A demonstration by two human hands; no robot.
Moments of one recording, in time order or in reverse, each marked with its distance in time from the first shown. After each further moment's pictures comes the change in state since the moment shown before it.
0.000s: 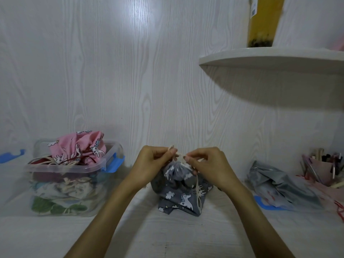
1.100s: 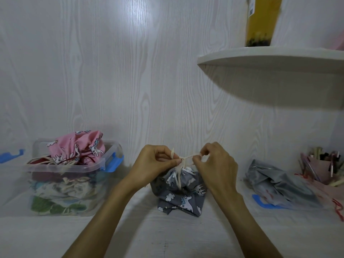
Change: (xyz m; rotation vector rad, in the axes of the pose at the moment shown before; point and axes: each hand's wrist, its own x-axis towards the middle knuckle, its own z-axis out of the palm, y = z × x) left_hand -0.003 0.006 -0.001 -0.027 -0.083 -0.010; right_hand -0.006 0.013 0.013 -0.474 0.508 -0.094
